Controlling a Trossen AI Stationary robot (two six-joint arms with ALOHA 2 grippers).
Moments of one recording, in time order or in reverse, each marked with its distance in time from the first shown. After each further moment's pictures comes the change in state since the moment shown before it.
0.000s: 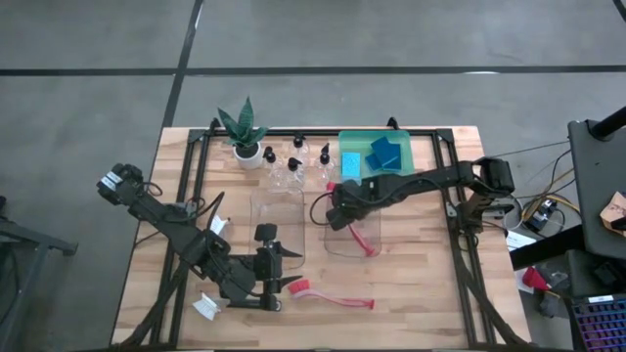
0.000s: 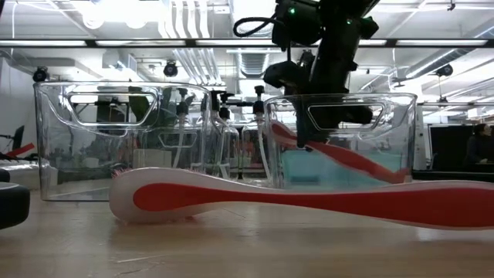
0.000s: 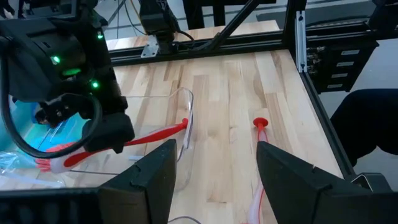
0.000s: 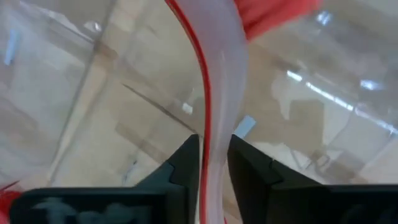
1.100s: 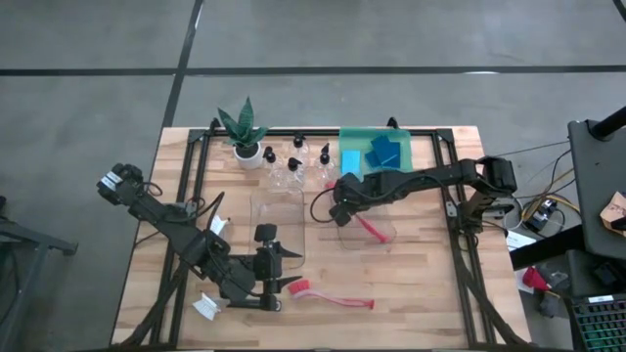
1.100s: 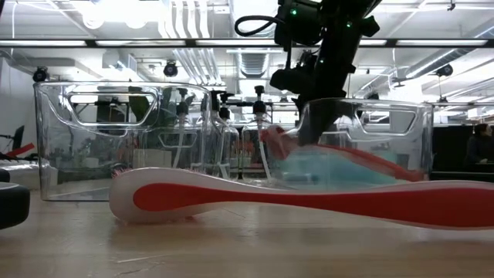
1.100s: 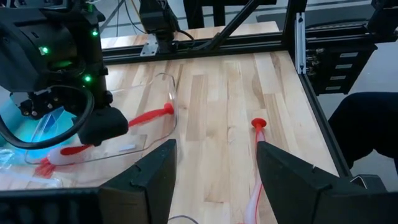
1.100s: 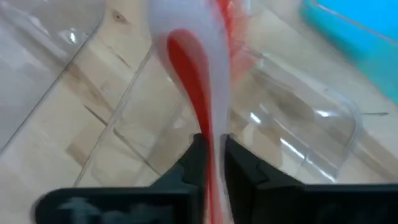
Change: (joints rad) left arm -0.001 0.000 0.000 -0.001 0.001 -0.020; right arm -0.023 -0.019 -0.010 -0.009 0.157 -0.235
